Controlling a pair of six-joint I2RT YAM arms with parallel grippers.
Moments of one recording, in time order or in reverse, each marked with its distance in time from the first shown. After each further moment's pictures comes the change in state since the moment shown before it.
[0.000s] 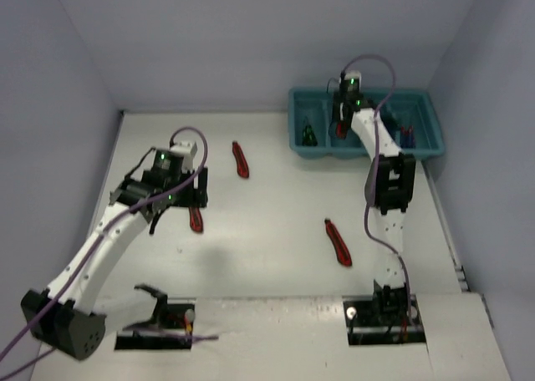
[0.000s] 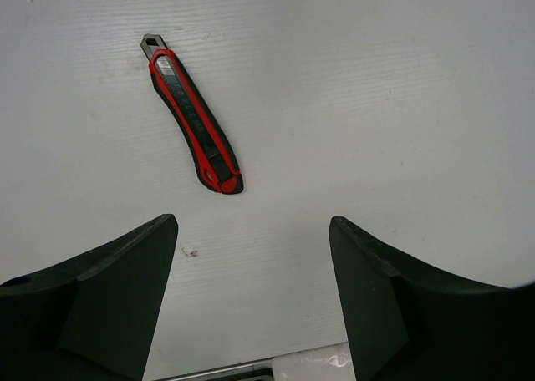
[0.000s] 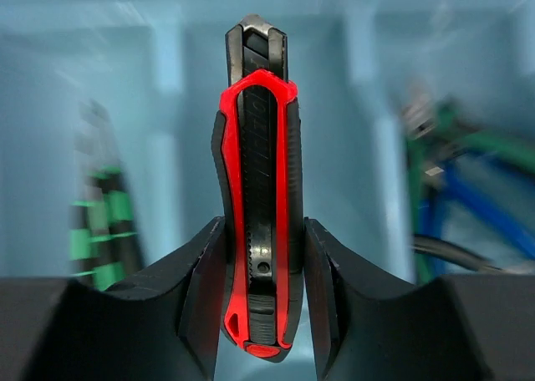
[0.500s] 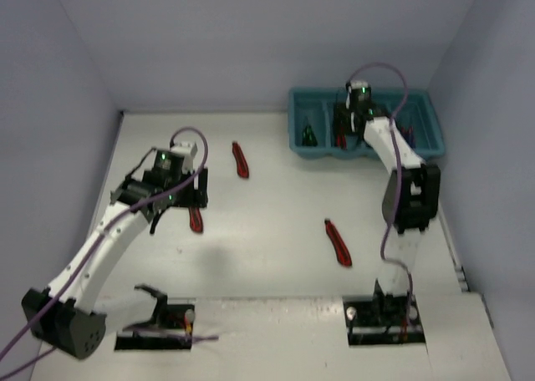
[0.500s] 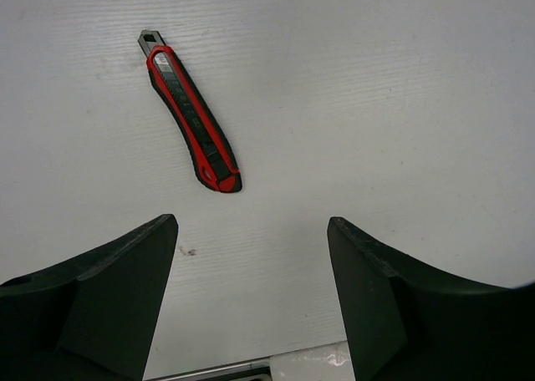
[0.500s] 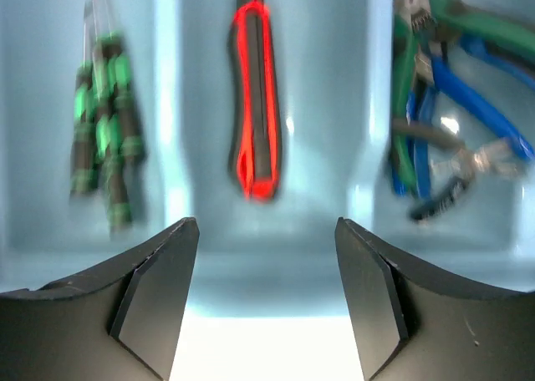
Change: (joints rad) left arm 0.001 0.004 0.000 -0.004 0.003 -0.010; right arm -0.013 -0.294 -0.398 0.005 -0.084 -0.041
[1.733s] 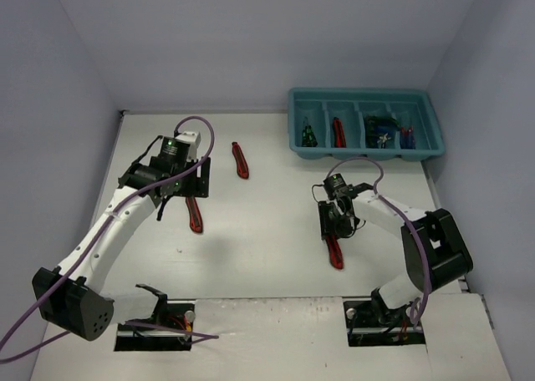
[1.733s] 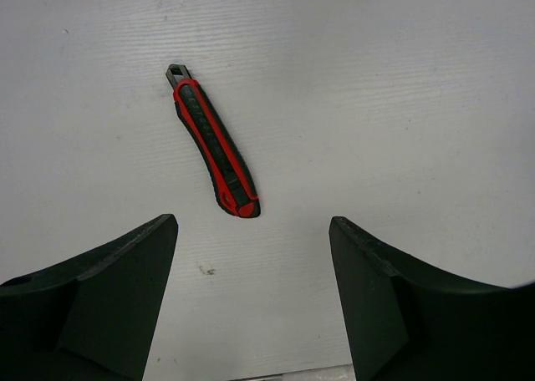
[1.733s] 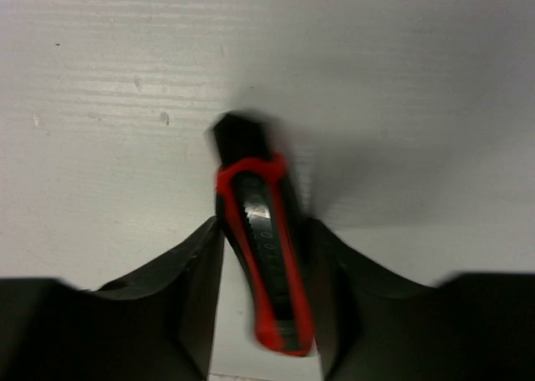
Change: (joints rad) left arm 0.006 0.123 0.105 -0.001 -0.055 0.036; right arm 0.293 -0.564 -1.015 -0.114 -0.170 0.315
